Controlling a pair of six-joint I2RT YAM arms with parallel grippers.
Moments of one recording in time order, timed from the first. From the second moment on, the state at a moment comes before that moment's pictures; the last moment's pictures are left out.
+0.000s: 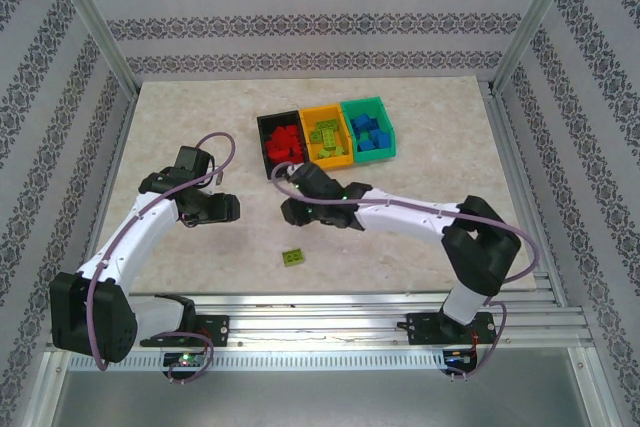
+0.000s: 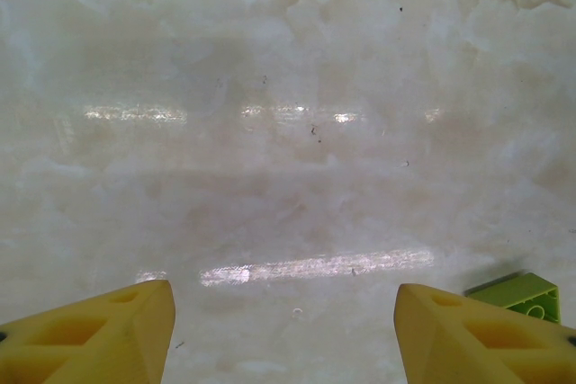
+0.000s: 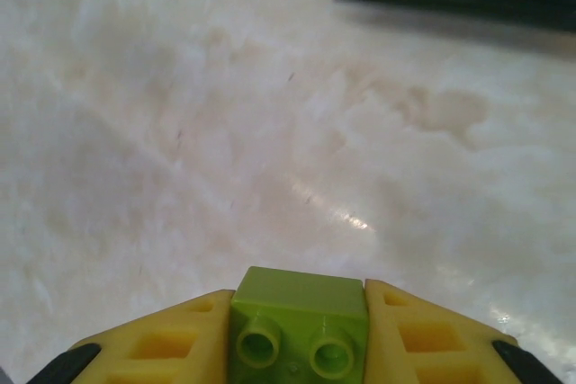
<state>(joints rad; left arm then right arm) -0.15 1.22 0.91 -0.93 0.14 -0.26 0.89 1.69 1.12 -0.27 -0.03 0.48</state>
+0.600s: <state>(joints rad) -0.15 1.22 0.91 -0.93 0.14 -0.26 0.54 1.75 1.22 -0.19 -0.20 0.50</state>
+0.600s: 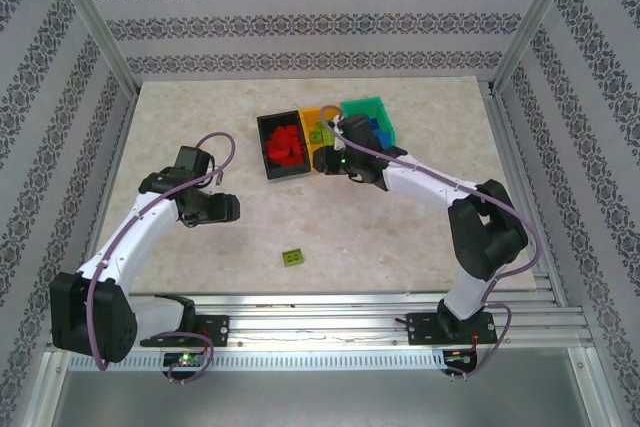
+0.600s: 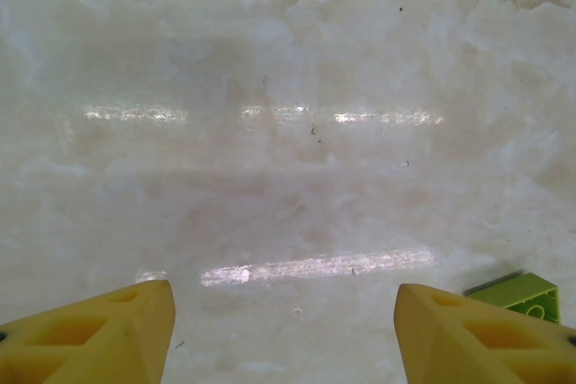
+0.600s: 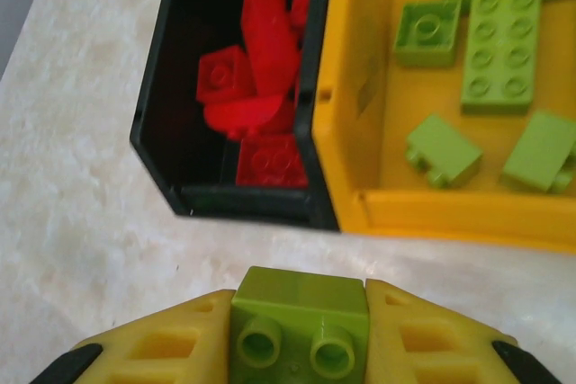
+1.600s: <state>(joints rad) -0.15 1.22 0.91 -0.93 0.14 -0.26 0.53 1.70 1.07 -0.19 -0.25 0.43</state>
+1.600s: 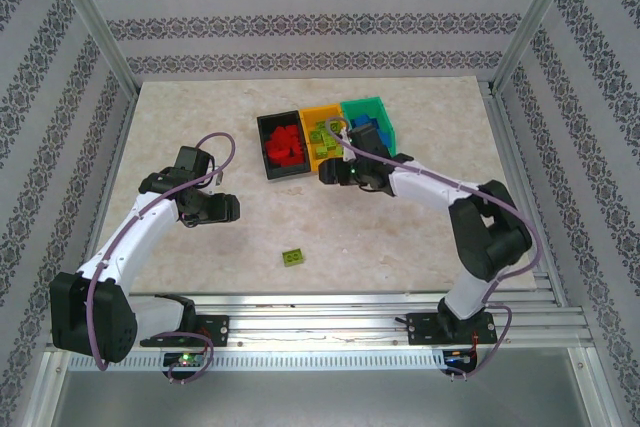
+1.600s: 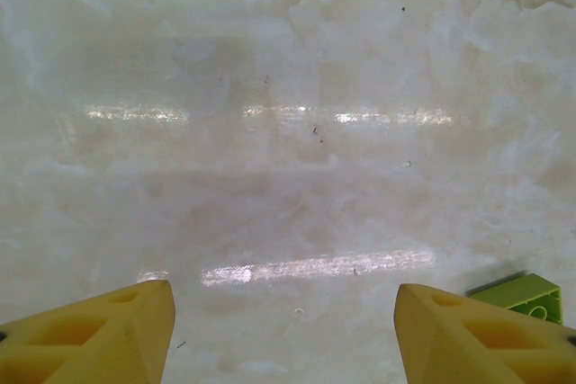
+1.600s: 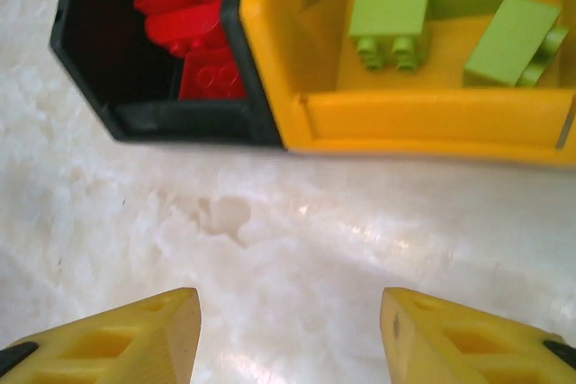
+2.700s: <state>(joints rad) -0.15 1.19 0.91 -0.93 0.14 -0.26 1.08 1.58 0.88 -0.33 -0.07 0.51</state>
